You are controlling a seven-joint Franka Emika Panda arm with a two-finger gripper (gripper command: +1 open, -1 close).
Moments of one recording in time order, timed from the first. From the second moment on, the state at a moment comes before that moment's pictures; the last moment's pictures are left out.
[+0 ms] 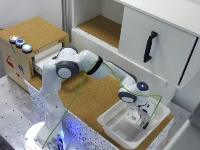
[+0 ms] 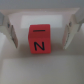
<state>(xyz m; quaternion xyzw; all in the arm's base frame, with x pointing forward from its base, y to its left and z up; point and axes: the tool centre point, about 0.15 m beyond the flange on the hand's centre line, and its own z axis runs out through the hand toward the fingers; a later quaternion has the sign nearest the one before) 0.380 -0.425 0.215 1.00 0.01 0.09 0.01</state>
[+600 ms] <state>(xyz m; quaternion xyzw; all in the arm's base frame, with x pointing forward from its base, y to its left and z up) 0.377 -0.428 0.217 1.00 0.00 0.09 0.01</state>
